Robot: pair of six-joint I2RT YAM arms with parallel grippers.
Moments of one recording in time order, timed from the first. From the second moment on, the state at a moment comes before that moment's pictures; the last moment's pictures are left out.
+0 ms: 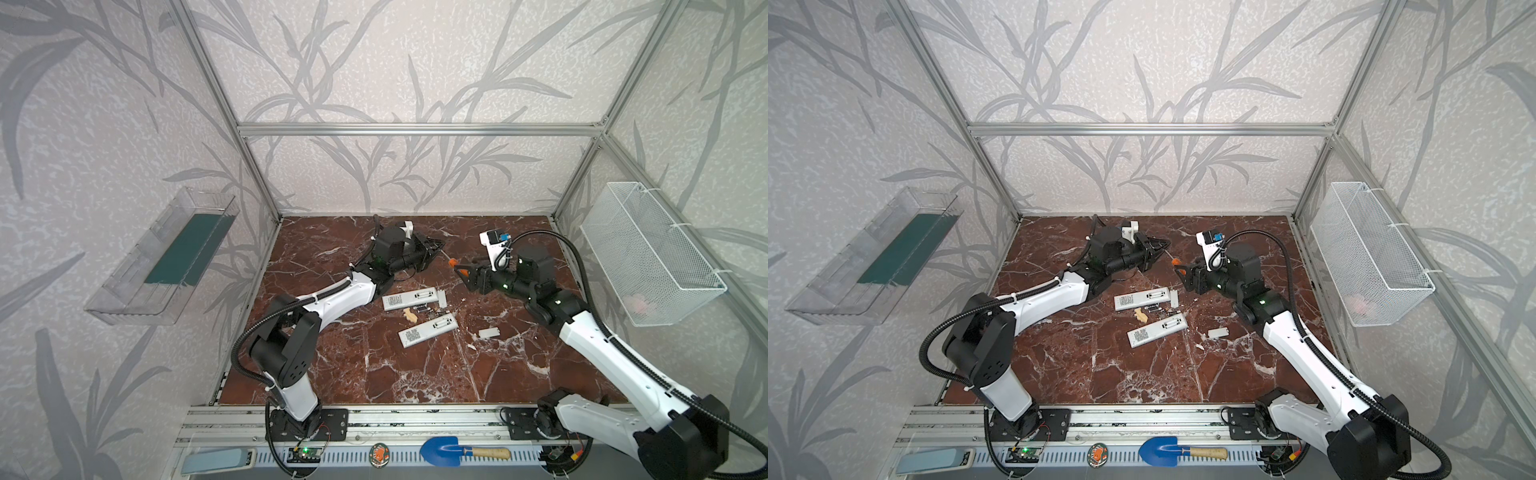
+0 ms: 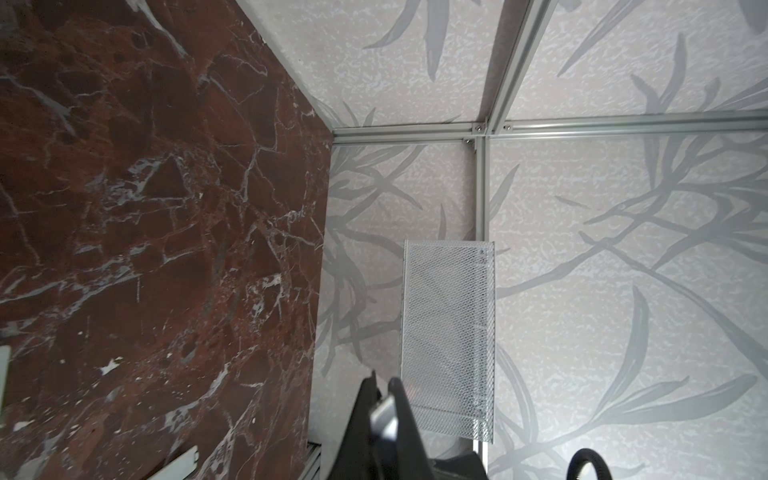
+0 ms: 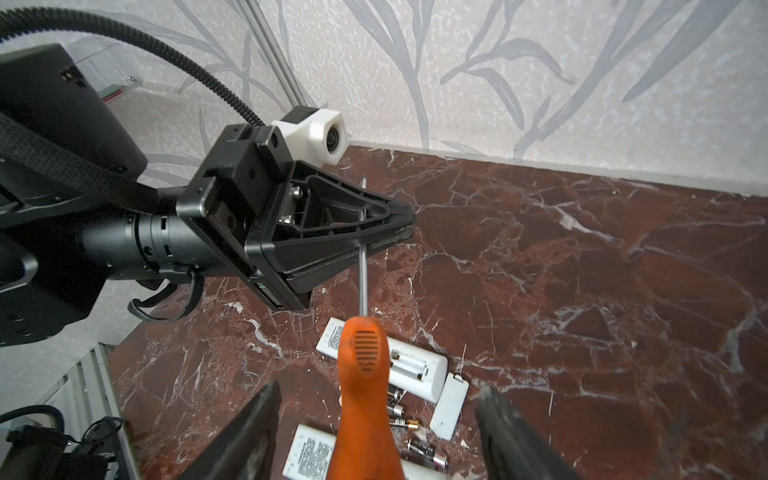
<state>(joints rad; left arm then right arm) -0.58 1.71 1.20 0.31 0.42 -1.40 0.38 1.10 0.96 -0.27 -0.35 0.25</state>
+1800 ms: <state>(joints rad) -0.49 1.70 1.35 -0.05 0.69 -1.10 0.35 1.46 1.19 -0.69 -1.07 0.36</state>
